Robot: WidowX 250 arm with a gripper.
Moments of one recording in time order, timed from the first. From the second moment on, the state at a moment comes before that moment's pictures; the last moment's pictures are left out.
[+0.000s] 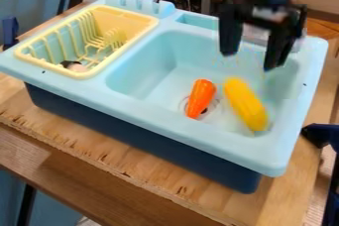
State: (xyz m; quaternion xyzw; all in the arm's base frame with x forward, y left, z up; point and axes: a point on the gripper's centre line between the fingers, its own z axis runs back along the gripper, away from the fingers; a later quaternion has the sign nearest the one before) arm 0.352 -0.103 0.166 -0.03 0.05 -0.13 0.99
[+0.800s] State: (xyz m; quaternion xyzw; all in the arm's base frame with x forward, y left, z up) arm 0.305 -0.047 0.199 0.03 0.10 -0.06 0.99
